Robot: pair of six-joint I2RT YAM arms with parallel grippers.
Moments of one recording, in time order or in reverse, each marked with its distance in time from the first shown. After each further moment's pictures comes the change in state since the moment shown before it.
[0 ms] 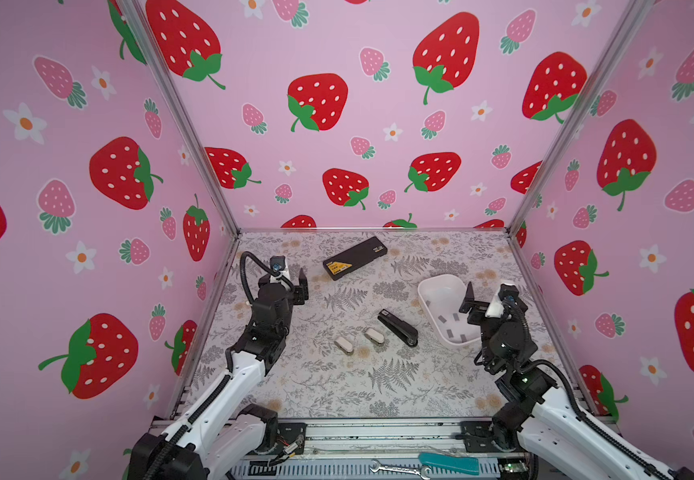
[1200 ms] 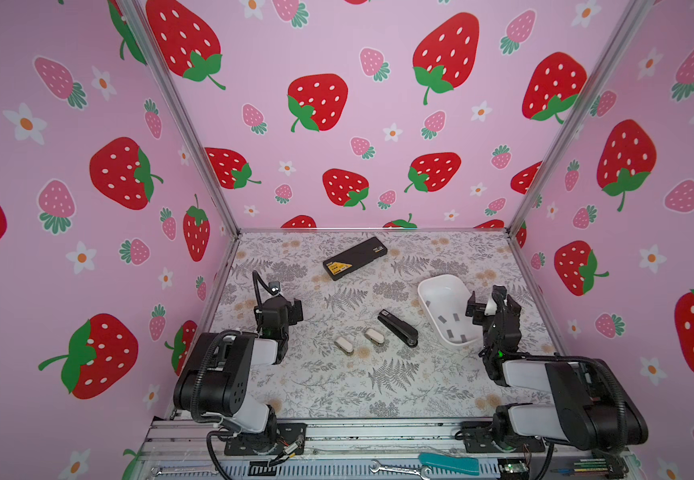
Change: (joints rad) left arm 0.142 0.573 -0.192 0.480 0.034 -0.012; right arm -0.423 0.700 -0.209 0.754 -0.445 -0.060
